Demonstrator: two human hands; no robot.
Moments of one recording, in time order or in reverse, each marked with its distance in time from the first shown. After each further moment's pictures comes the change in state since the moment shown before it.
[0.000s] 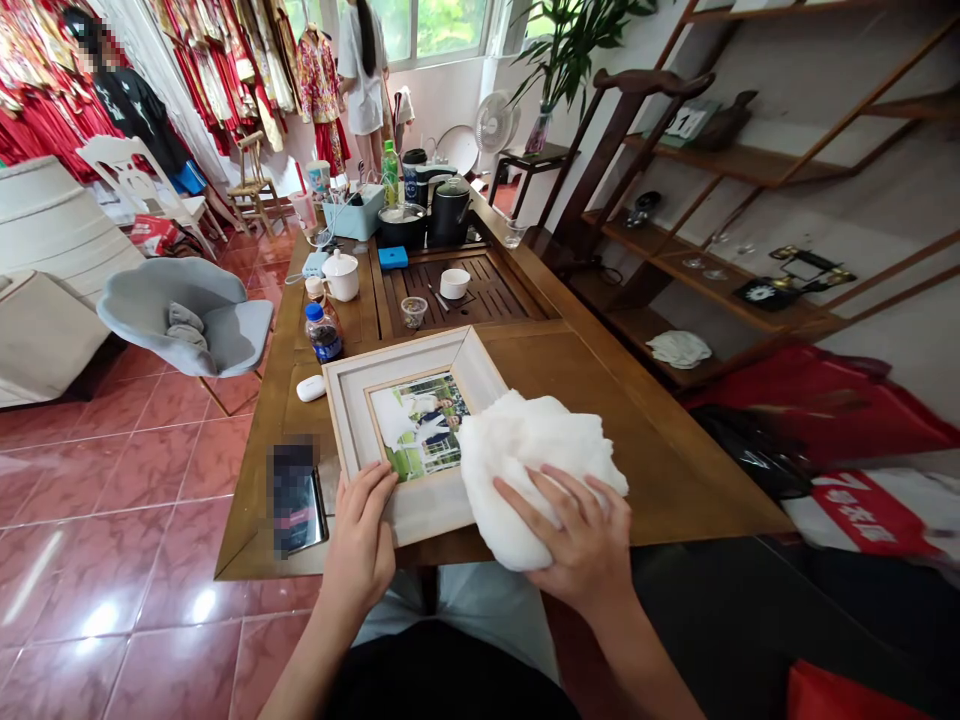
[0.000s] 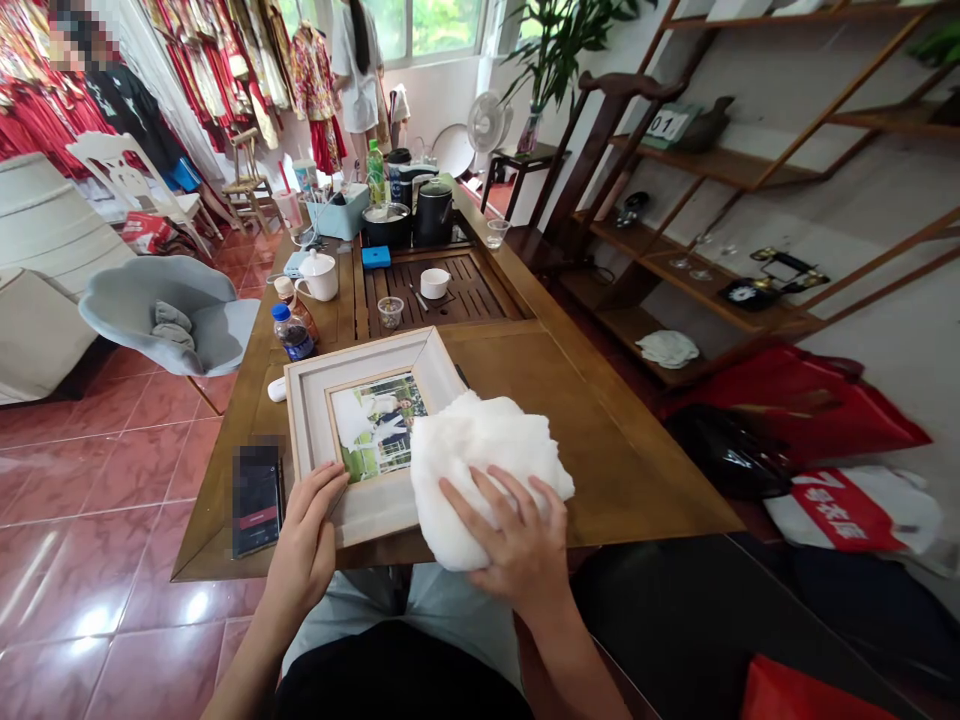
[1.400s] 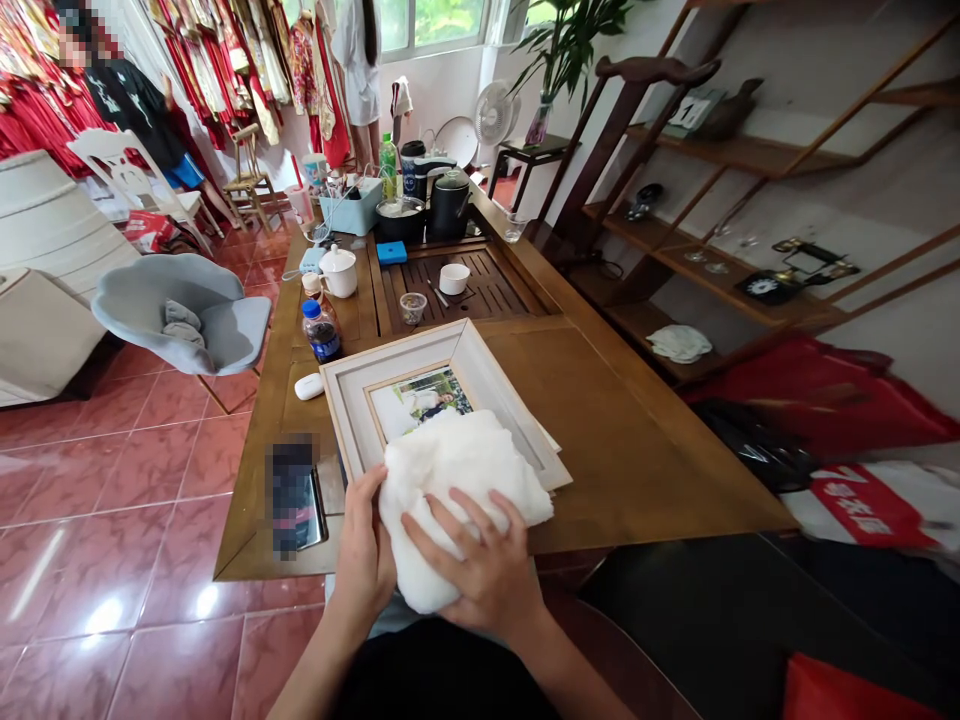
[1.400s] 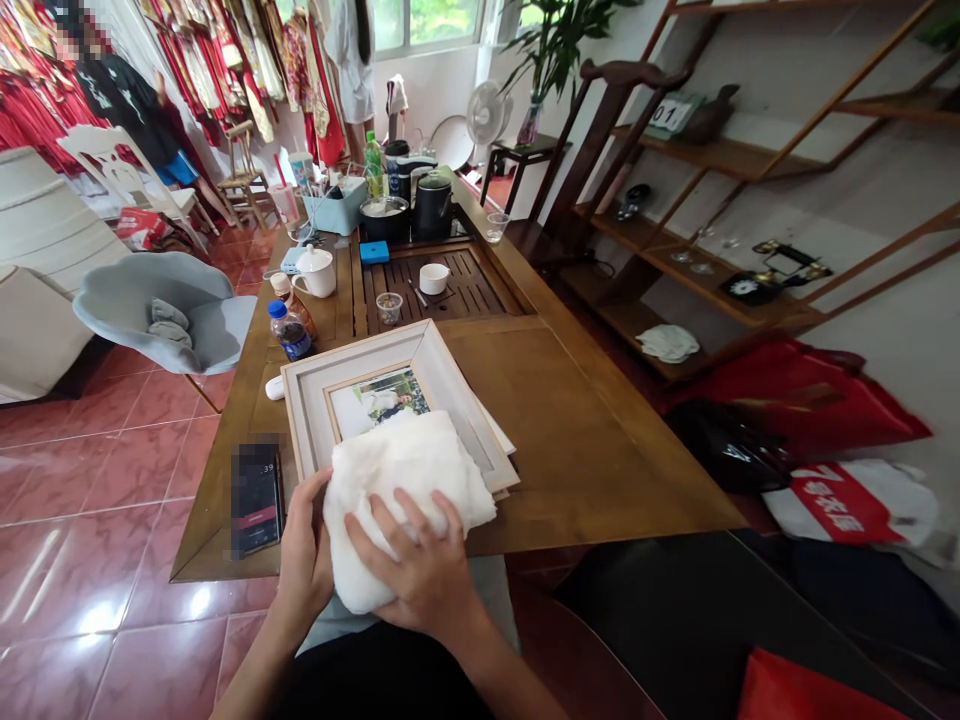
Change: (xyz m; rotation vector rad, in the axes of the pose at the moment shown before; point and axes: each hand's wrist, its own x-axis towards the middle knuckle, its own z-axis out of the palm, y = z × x) left_hand -0.001 0.007 0.015 -0.241 0.214 -0.086; right_hand 0.014 -0.075 0.027 0.156 0.011 -0.150
